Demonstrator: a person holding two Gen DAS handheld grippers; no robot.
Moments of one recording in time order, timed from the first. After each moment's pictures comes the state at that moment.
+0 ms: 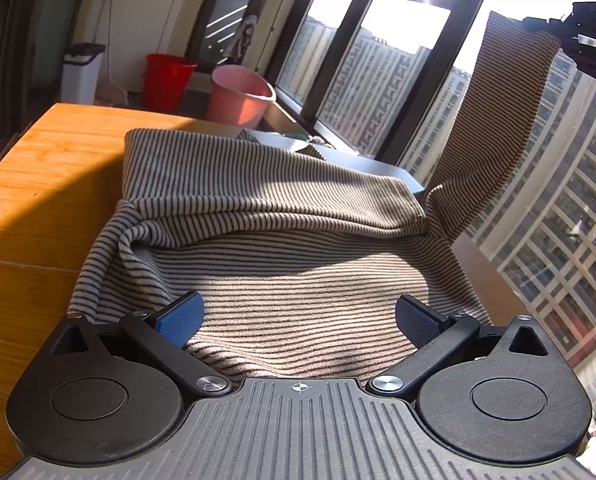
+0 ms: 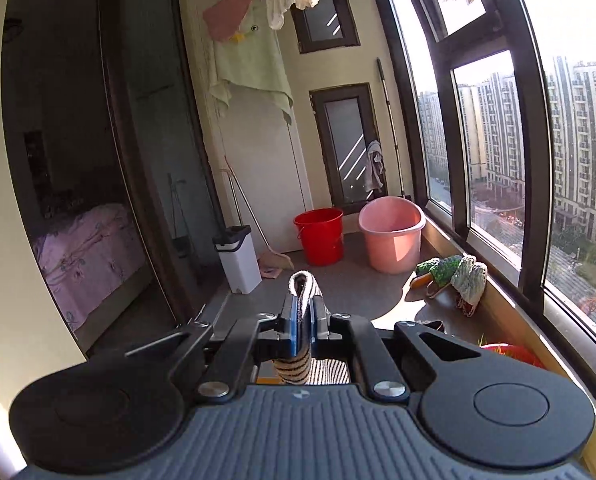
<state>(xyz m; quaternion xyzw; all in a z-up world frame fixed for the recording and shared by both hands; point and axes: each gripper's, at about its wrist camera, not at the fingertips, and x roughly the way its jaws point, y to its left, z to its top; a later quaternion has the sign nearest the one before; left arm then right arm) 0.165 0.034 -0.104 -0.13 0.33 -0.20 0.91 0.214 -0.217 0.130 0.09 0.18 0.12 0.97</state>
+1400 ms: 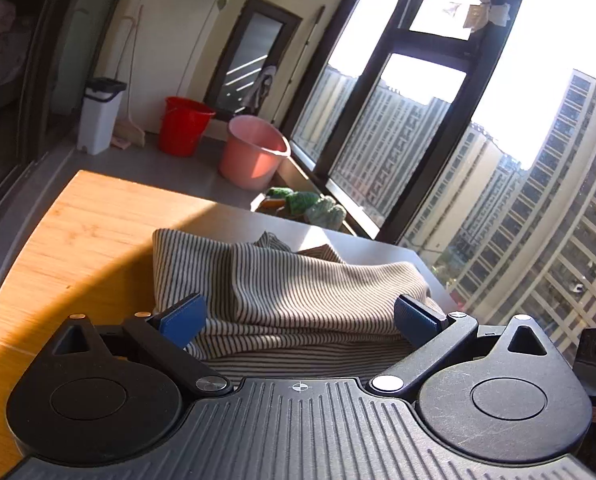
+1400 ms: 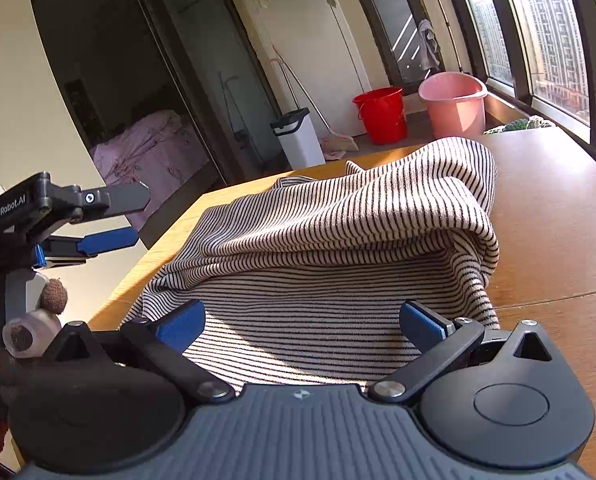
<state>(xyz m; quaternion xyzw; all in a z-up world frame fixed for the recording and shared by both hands) 0.198 0.054 -0.053 -0.15 0.27 -0.15 0.94 0.162 -0.162 -0.091 0.12 0.33 0.22 0.91</state>
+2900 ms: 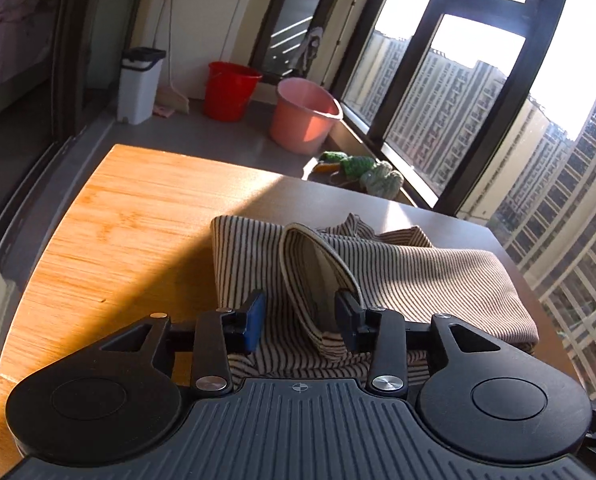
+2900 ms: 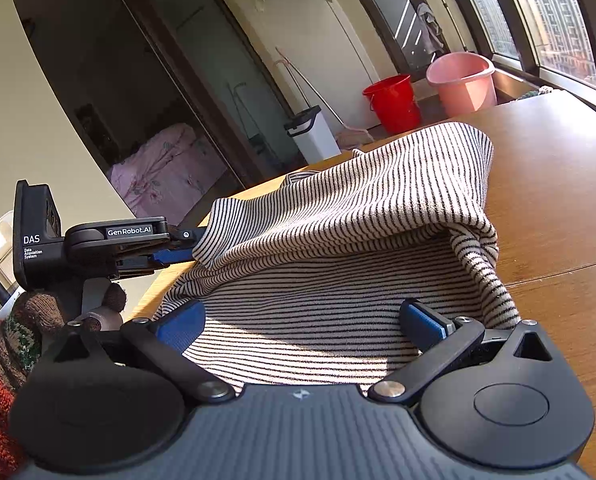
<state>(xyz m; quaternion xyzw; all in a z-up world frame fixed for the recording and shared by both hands) 0.249 0.083 -0.076 -0.16 0.34 -0.10 0.92 0.168 -0.176 -0.097 0.19 0.31 0.24 0.90</state>
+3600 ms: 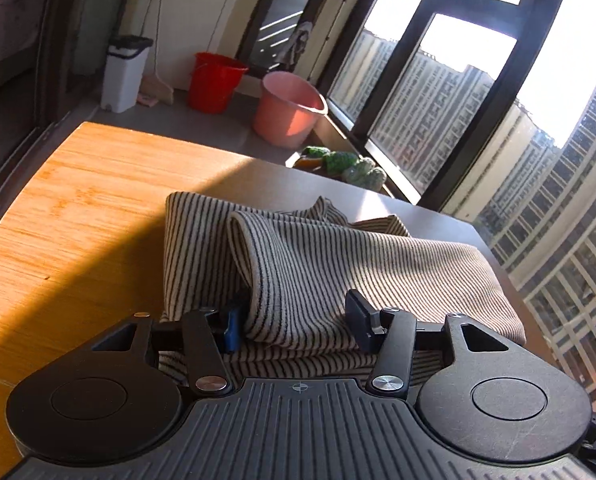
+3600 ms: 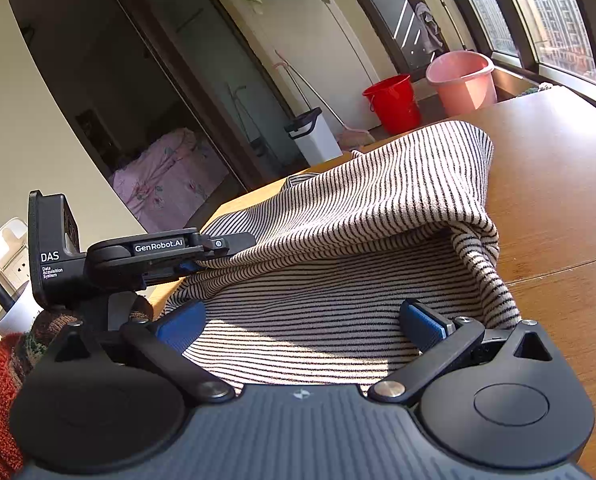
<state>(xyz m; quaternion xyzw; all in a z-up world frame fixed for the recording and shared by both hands) 0.257 0.050 -0.095 -0.11 0.33 -0.12 0.93 0.168 -0.179 -0.096 0.20 0.31 0.24 0.90</state>
